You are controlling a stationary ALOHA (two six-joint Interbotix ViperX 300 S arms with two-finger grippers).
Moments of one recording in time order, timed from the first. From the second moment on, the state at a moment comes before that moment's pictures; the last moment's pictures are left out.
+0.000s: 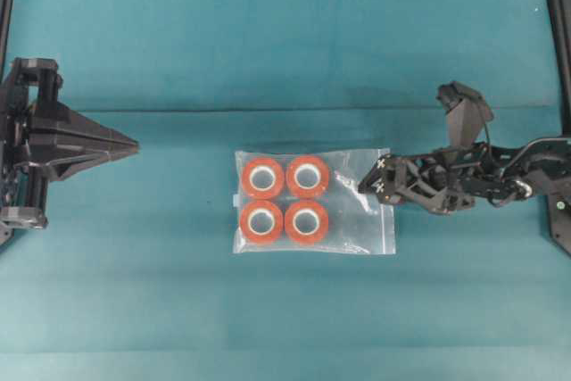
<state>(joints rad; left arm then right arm) -0.01 -0.84 1.04 0.01 -0.16 -0.01 0.00 -0.06 1.04 0.61 -0.18 0.99</state>
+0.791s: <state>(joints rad) 0.01 -0.84 1.04 0.01 -0.16 -0.01 0.03 0.02 1.00 0.61 -0.25 0.99</state>
